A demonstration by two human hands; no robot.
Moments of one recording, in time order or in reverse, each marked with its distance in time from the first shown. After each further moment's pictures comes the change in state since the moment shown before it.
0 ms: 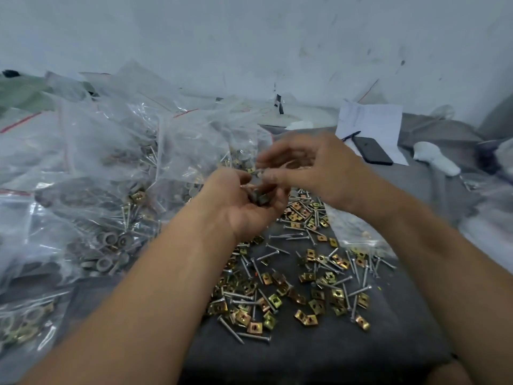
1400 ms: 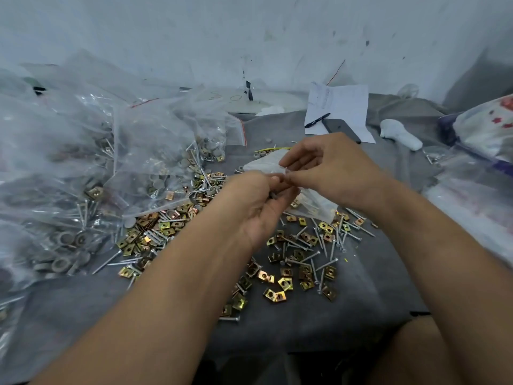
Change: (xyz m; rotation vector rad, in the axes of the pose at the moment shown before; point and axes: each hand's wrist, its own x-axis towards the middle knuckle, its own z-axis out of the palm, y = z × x) left_hand 0.018 -0.068 0.031 0.207 0.027 0.124; right_hand -0.053 0.019 -0.028 -0.140 0.225 0.325
